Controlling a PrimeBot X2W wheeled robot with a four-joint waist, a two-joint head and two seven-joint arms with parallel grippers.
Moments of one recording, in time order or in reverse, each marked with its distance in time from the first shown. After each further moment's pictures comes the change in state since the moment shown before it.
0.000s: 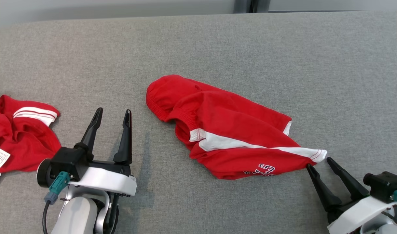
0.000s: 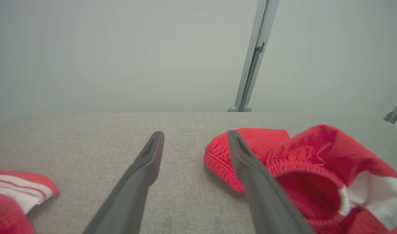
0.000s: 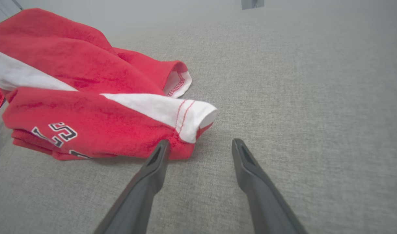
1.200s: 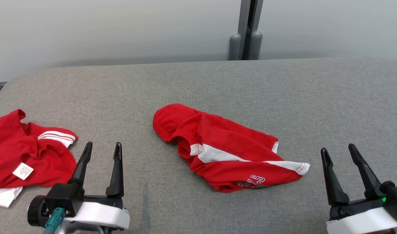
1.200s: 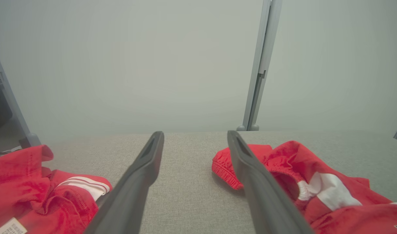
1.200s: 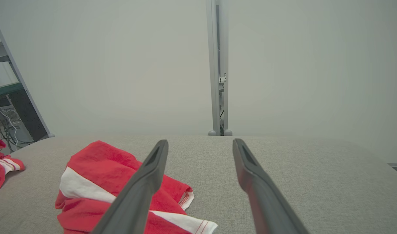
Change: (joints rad) left arm 0.206 0.049 0.002 -0.144 0.013 0.089 0.021; right arm 0.210 0.342 -0.430 -0.332 -0.461 0.000 0.079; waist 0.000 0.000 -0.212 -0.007
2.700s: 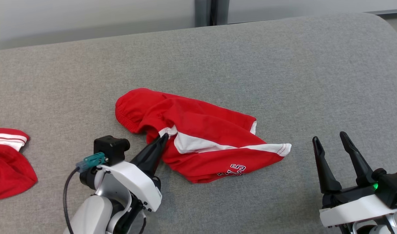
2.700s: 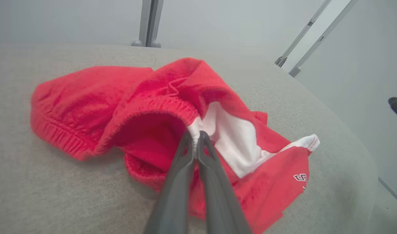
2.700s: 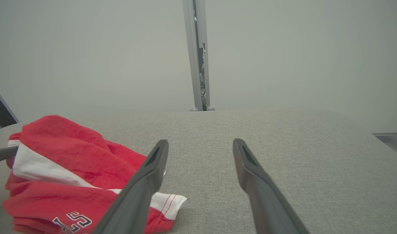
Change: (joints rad) left arm -0.239 -0.030 -0.158 0.173 -0.243 -0.244 0.332; right arm -0.084 -0.009 0.049 0.049 0.015 0.000 -0.016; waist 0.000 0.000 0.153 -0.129
